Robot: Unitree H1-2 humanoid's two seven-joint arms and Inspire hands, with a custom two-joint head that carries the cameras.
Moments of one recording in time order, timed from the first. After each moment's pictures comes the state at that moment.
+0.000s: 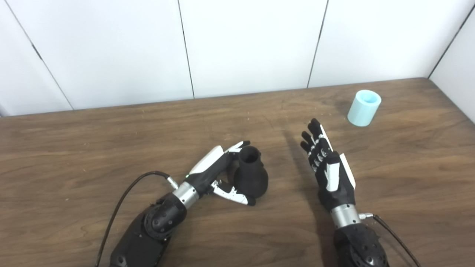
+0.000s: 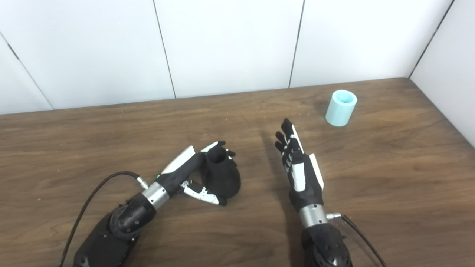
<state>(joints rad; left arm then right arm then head) -0.39 0.18 -0.45 0.35 0.37 -0.28 -0.22 0.03 0.01 -0.03 -0.10 0.09 -0.09 0.04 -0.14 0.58</state>
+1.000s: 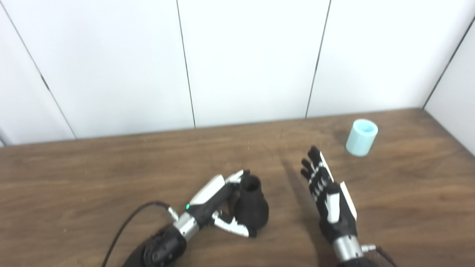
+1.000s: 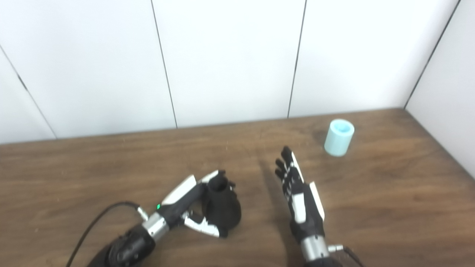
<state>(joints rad) -0.40 0.19 -0.48 0.38 0.37 -0.29 -0.19 0.03 0.01 -0.03 -0.09 0.08 -0.14 0.04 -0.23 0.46</state>
